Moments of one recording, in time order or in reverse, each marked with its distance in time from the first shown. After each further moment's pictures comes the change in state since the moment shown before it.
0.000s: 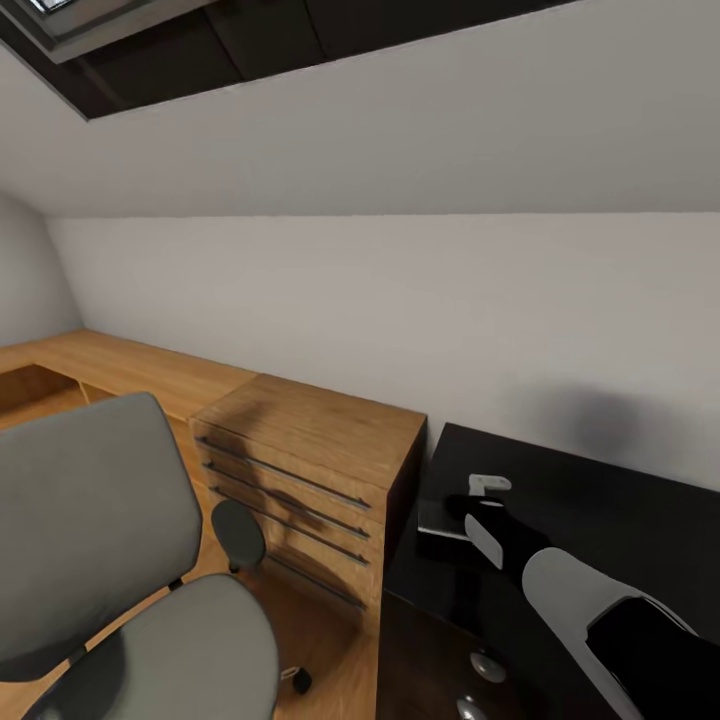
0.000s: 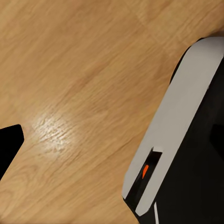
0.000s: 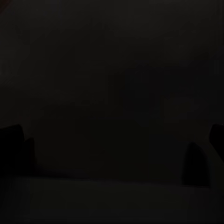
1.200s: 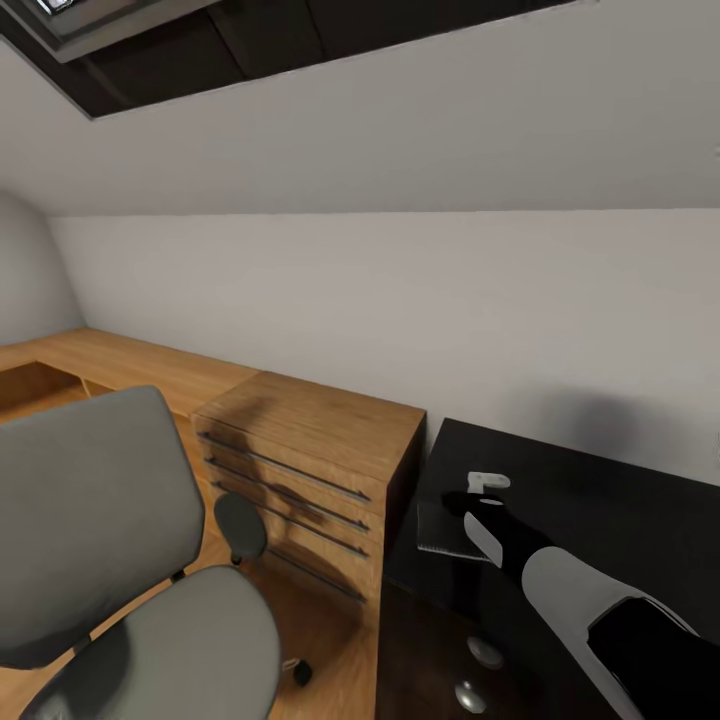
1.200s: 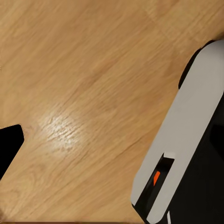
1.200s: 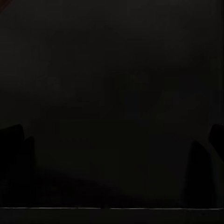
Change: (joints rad) left arm 0.000 0.019 0.000 0.000 0.000 0.001 -0.001; right arm 0.000 -0.002 0.001 -0.014 -0.005 -0.008 0.001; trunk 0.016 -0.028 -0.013
